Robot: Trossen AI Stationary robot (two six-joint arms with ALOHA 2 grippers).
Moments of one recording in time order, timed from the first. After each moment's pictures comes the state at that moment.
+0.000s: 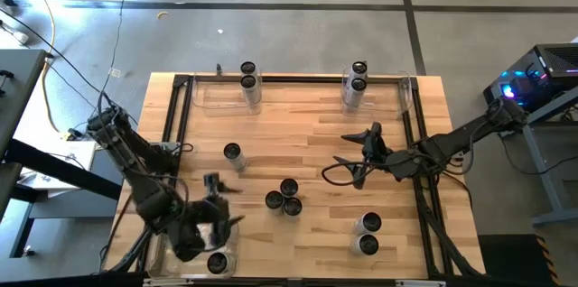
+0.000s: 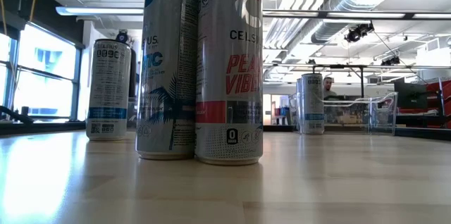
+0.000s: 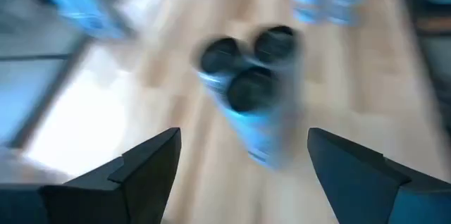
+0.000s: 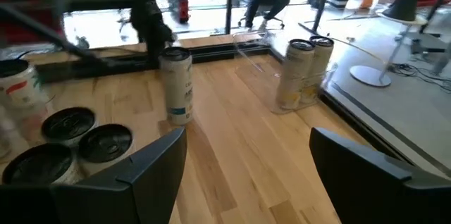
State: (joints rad) left arm -0.85 1.49 1.30 -0.90 -0.89 -0.68; right arm 0.45 1.05 0.82 -0.17 0.79 0.24
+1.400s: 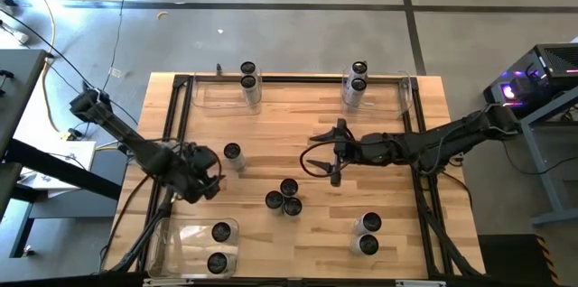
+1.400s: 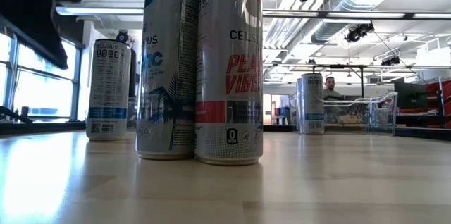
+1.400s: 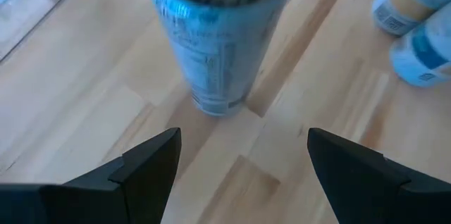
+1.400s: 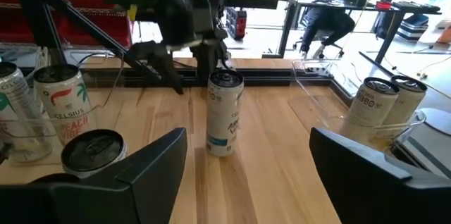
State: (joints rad) left arm -0.64 1.03 0.66 -0.90 -0.60 -1.13; right arm 0.22 1.26 0.82 0.22 0.36 0.00
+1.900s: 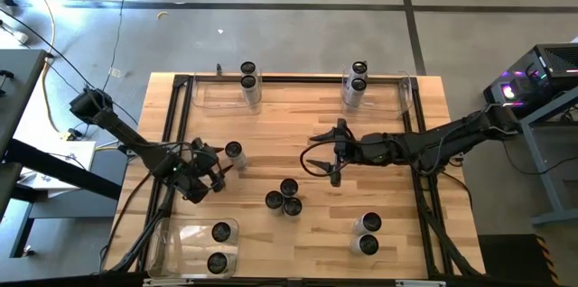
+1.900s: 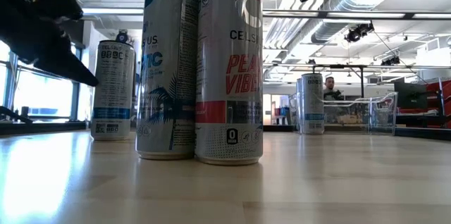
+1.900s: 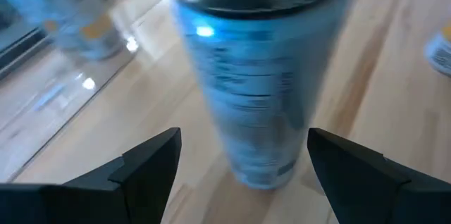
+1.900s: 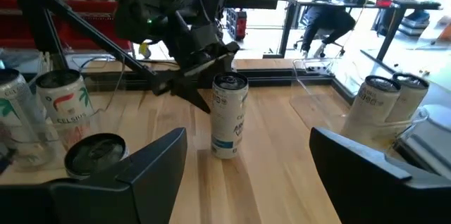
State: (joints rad) left arm -0.63 1.03 0.41 -0.52 -0.92 -0.90; right arm 0.22 1.26 0.82 0.23 0.36 0.03
